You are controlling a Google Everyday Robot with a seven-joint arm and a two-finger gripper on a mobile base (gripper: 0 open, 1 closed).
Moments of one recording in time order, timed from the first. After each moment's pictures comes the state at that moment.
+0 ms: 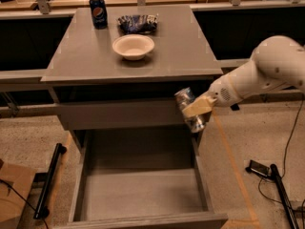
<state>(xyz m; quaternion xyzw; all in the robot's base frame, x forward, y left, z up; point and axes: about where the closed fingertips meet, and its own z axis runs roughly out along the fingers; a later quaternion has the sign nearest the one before) 0.582 -0.133 0.775 -0.40 0.84 0.28 0.24</state>
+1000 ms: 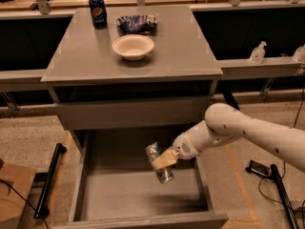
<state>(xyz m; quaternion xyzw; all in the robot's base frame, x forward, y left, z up) 0.509 -0.037 0.593 -0.38 0.84 0.37 0.13</state>
